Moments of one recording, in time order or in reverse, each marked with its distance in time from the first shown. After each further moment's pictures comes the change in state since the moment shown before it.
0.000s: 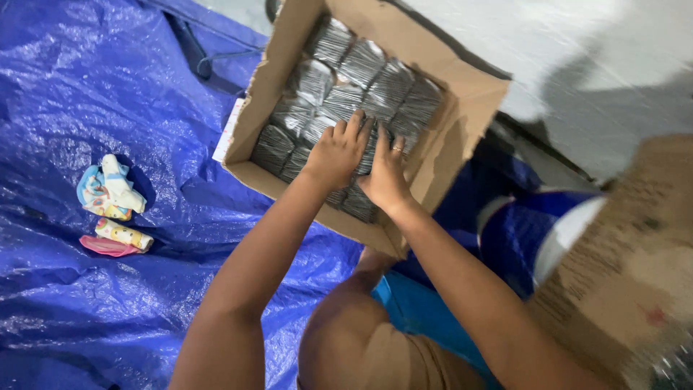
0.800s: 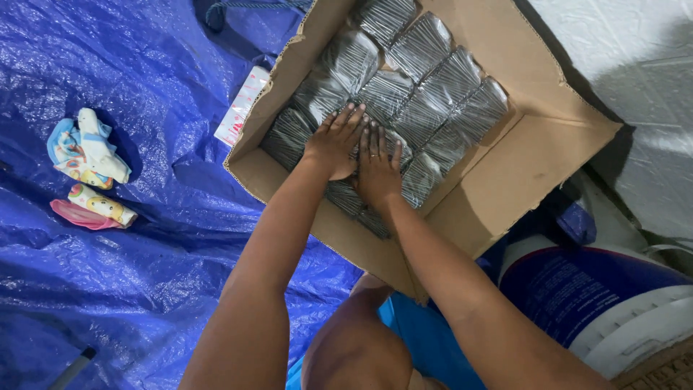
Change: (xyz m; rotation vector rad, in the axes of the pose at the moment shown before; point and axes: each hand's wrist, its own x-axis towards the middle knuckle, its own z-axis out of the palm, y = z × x) left_hand 0.017 -0.059 0.126 -0.190 -0.650 -0.161; right_hand 0.070 0.037 0.118 -0.653 -0.441 -0.143
